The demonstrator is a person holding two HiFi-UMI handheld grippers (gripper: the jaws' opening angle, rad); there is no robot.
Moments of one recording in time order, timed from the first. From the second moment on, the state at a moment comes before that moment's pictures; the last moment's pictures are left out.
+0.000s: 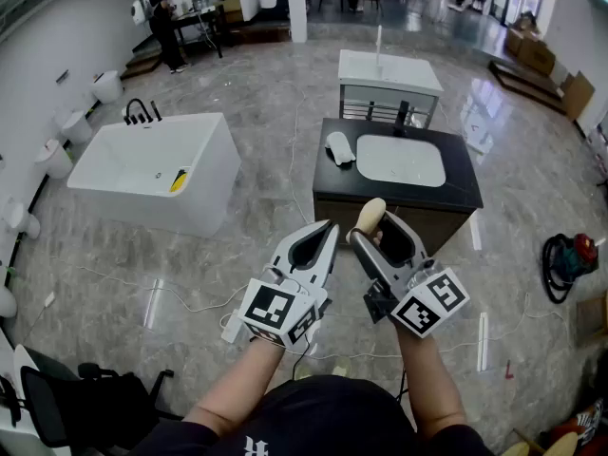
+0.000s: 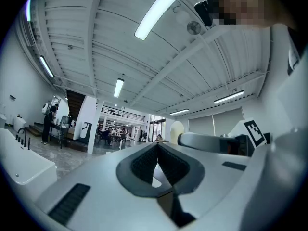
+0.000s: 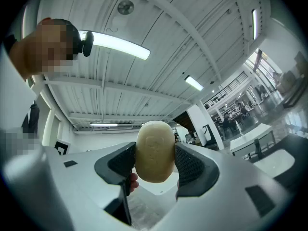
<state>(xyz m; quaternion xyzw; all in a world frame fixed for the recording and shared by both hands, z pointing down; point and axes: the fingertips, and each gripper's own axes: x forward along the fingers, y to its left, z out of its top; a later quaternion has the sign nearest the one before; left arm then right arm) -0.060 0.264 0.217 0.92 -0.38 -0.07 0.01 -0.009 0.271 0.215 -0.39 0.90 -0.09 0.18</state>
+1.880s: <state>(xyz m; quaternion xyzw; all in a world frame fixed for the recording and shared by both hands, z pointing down) -0.008 0.128 0.247 0.92 -0.40 -0.06 0.02 0.066 0.146 0.238 -0.39 0.89 -0.12 0.20</state>
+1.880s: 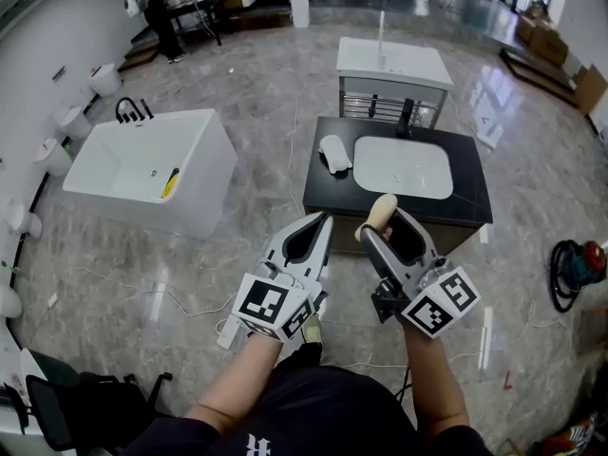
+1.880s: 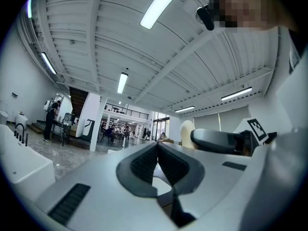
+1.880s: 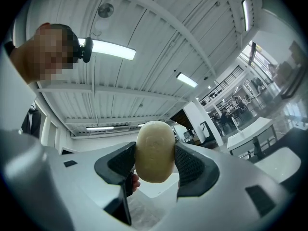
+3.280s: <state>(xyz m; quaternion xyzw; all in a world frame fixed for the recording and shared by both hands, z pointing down) -0.004 -0.206 0.318 0.92 -0.39 -0.05 0.06 0.063 -0.195 0.323 -0.42 0.87 -0.18 0.15</state>
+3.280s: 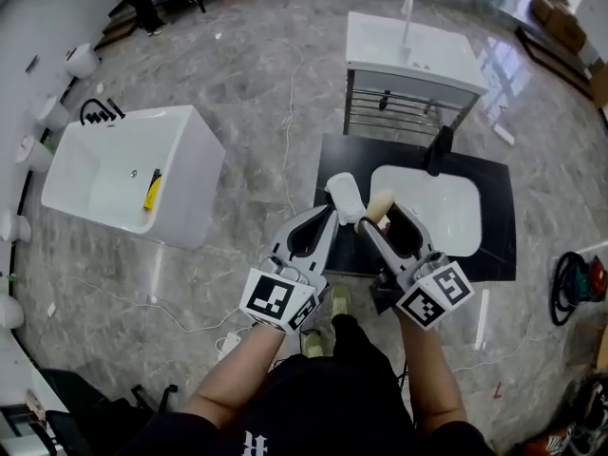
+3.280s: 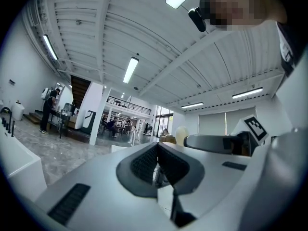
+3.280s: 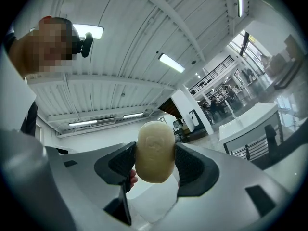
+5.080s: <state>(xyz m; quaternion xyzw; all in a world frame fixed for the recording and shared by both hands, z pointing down) -0.010 -0.369 0.537 0.87 -0.45 0.01 0.17 0.047 -0.359 0.649 -0.46 0.84 -0.23 -0.18</state>
